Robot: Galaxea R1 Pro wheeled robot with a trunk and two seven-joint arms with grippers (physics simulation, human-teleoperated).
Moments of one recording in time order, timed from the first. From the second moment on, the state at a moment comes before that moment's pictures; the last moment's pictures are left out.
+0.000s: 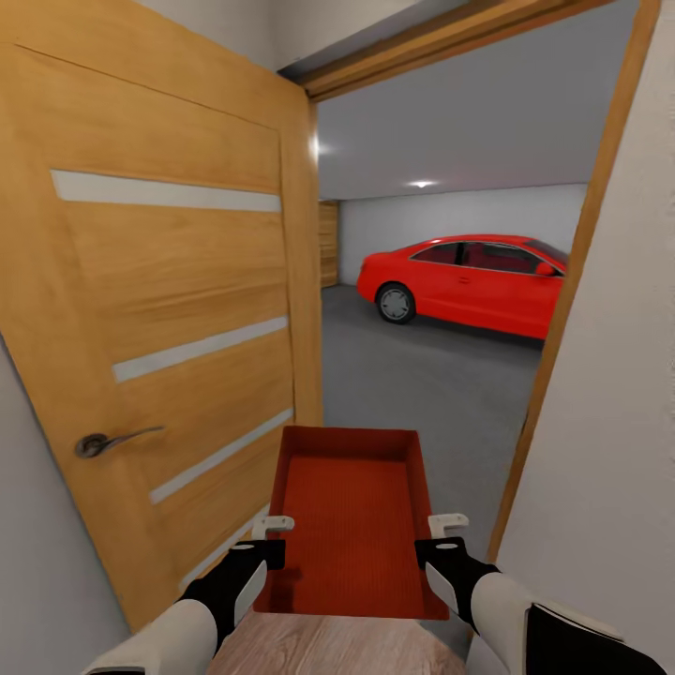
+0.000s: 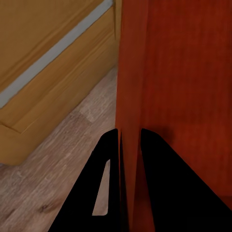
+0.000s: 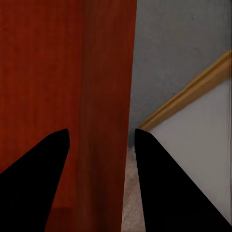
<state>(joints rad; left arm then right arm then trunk) -0.67 -0.16 0.06 -0.30 -0.05 0.20 0.15 -0.81 0.09 1.25 0.02 -1.16 0.05 -0.26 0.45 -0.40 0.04</state>
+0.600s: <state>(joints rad) -0.67 -0.16 0.06 -0.30 -0.05 0.20 0.15 -0.81 0.10 1.25 0.02 -1.16 0.05 -0.26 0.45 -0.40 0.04</state>
